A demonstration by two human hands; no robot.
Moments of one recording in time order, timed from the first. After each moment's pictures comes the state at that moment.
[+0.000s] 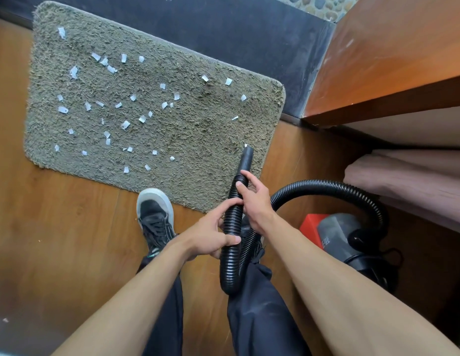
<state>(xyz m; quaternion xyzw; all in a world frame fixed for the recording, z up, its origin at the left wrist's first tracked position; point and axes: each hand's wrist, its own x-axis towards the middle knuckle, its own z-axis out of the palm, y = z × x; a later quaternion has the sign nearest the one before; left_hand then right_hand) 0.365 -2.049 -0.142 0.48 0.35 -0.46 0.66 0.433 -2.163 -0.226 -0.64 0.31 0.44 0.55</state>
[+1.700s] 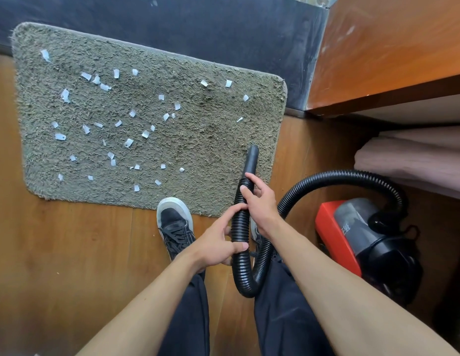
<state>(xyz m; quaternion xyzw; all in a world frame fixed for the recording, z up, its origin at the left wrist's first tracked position) 0.356 -1.996 -0.149 0.45 0.32 -0.49 0.68 0.417 -2.120 -0.219 -0.68 0.32 0.38 0.54</state>
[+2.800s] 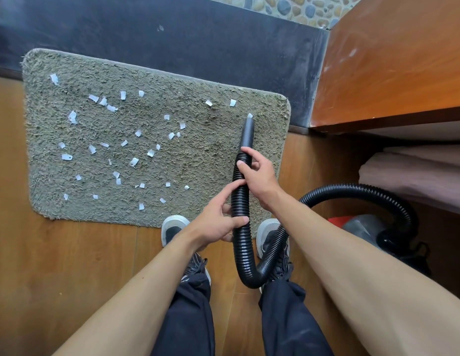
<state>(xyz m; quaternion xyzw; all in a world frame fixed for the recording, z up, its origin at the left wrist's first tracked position) 0.425 -1.960 -0.163 0.51 0.31 -0.43 0.68 0.506 -2.078 -0.243 -0.74 0.21 0.36 0.52</state>
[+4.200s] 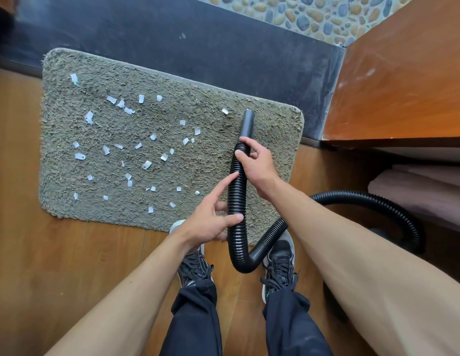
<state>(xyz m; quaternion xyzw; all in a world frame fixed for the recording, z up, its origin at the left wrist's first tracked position) 0.426 -1.913 -0.161 0.48 0.32 -0.39 0.72 0.537 -2.026 -0.243 -0.75 0.20 0.38 0.51</state>
